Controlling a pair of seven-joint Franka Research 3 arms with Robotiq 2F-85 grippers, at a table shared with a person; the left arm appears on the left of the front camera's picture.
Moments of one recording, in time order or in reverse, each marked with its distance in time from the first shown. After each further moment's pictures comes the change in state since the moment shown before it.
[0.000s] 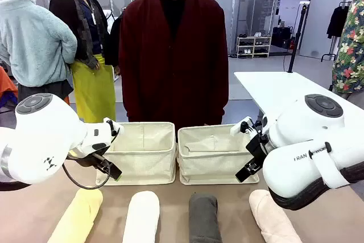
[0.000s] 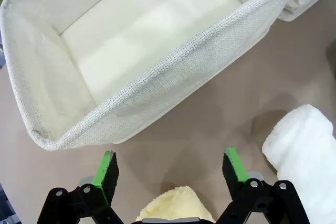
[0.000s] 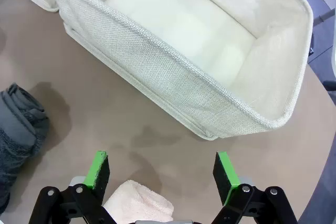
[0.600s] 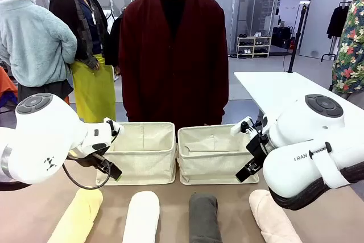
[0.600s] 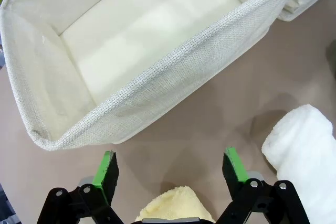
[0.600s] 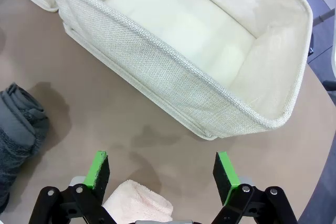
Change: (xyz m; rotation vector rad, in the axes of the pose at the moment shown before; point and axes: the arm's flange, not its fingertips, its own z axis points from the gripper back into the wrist) left arm 0.000 -0.001 0.000 0.000 0.000 -0.001; right arm 0.000 -0.001 0.000 -0.001 0.000 0.001
